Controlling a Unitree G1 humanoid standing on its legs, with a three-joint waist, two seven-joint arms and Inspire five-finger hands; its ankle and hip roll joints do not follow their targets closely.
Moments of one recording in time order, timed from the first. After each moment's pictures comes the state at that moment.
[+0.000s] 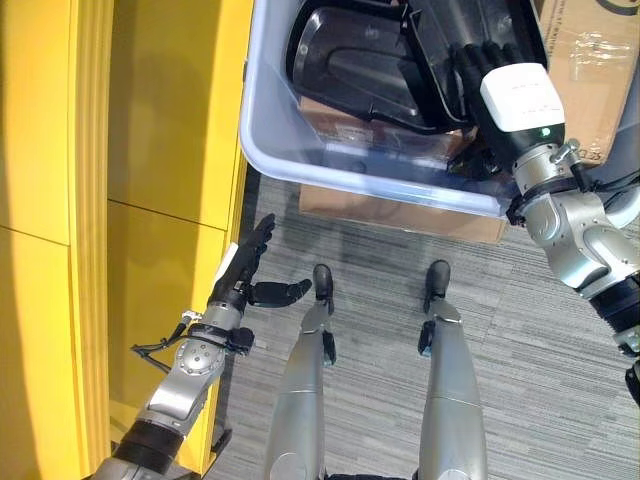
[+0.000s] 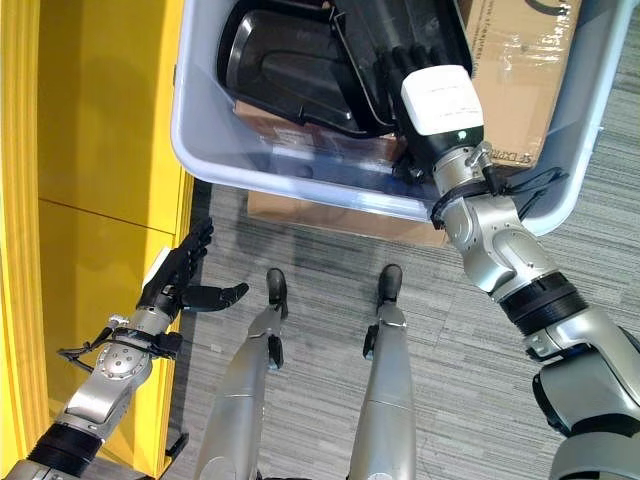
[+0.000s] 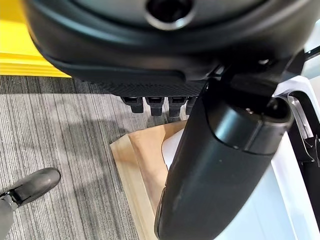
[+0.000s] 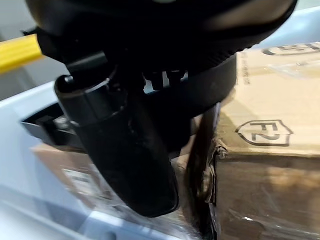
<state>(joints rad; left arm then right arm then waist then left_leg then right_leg) -0.15 0.58 -0.23 0.12 -0.27 -0.13 0.11 -0.97 -0.91 0.61 0.32 -0.51 0.14 -0.27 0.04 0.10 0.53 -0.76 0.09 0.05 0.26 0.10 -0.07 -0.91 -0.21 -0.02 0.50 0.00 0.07</state>
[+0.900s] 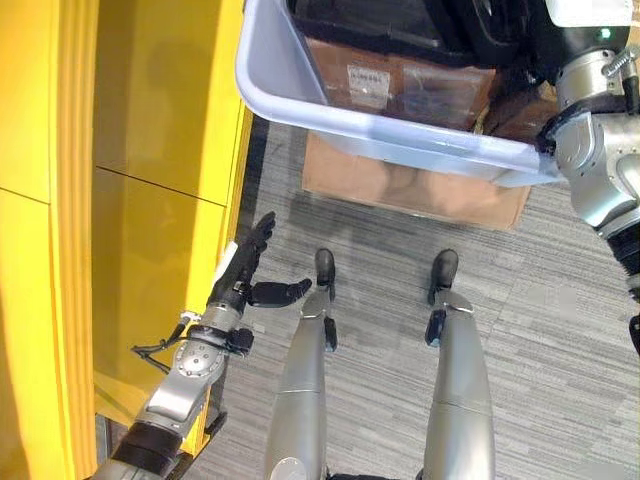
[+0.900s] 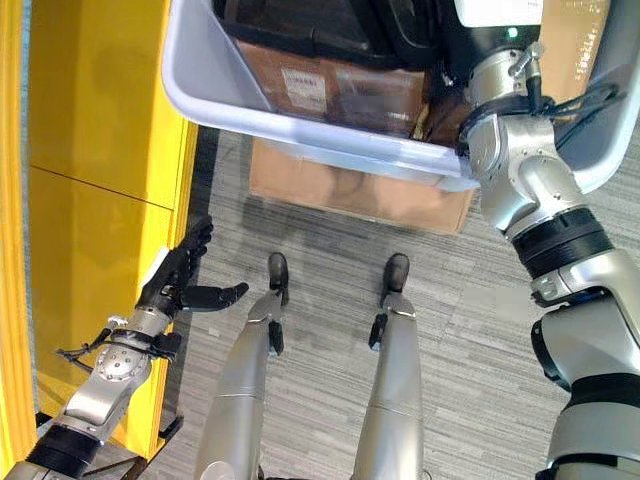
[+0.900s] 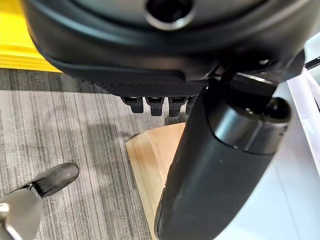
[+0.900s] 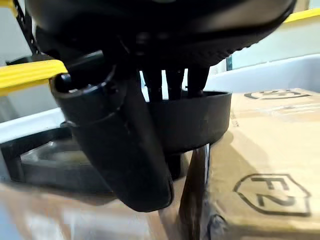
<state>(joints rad) -0.13 0.59 -0.24 0.11 -0.27 -0.16 0.12 -1.26 -0.90 0.65 0.53 -0.47 0.17 -0.33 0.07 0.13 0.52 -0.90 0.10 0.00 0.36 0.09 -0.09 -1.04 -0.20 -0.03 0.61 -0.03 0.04</state>
